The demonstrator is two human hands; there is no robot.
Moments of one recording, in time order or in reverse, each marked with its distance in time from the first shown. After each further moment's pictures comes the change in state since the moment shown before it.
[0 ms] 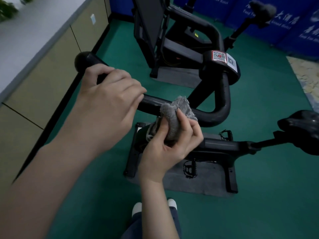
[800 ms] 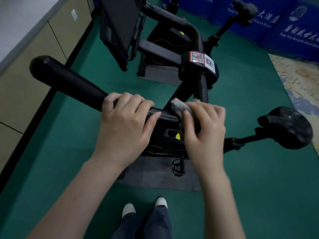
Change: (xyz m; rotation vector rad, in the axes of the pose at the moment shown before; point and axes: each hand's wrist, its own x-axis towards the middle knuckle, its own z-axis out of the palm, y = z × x) left_hand 0.013 0.059 0.056 -0.038 0.079 -0.103; right_hand 0.132 0.002 -0.065 -0.506 -0.680 -0.277
